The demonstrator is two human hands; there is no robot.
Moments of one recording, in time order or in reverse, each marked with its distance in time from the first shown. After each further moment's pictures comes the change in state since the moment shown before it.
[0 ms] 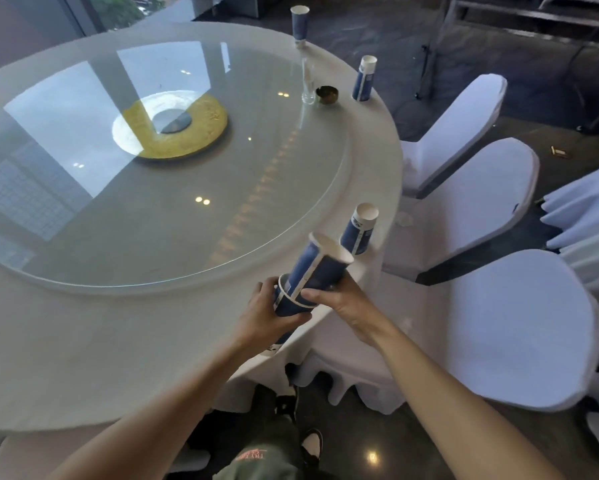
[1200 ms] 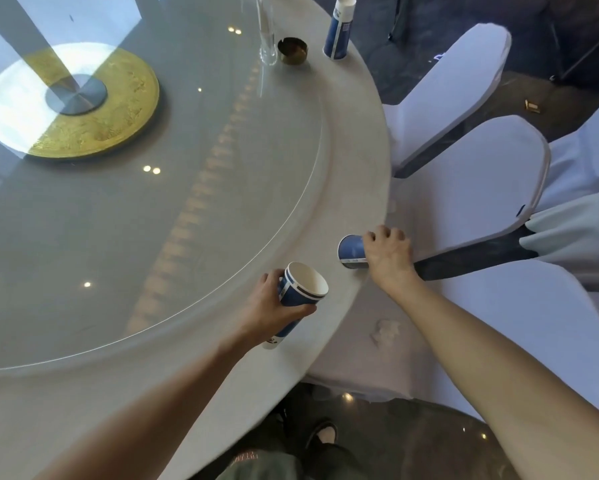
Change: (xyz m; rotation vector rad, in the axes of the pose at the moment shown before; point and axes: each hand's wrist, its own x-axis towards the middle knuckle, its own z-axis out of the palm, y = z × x) left_hand 0.196 0.001 0.041 -0.127 -0.246 -0.077; right_hand 0.191 -0.009 -0.149 -1.892 0.278 0.311
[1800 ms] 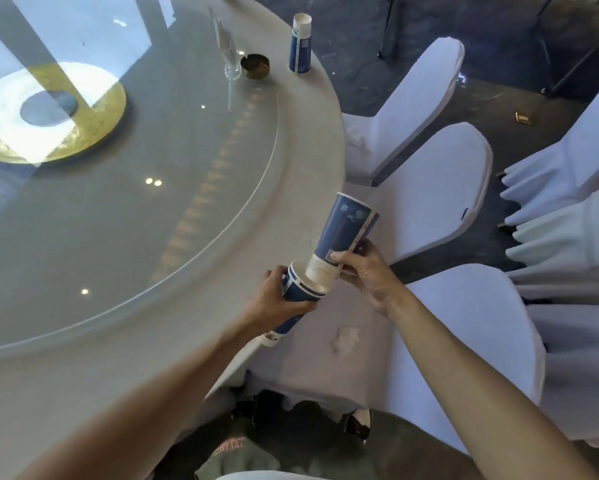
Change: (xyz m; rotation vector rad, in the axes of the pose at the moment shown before) left_hand 0.010 0.088 0.125 0.158 0.002 0.032; right_hand -0.056 0.119 0.029 2.124 -0.310 0.071
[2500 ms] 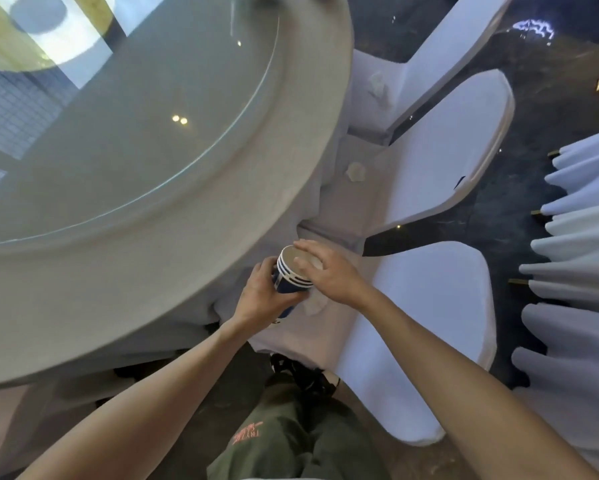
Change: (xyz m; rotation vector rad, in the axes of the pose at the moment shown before) left_hand -0.030 0.029 0.156 -0.105 0.232 -0.178; right_hand 0.003 0.069 -0.099 -0.885 -0.339 -0.165
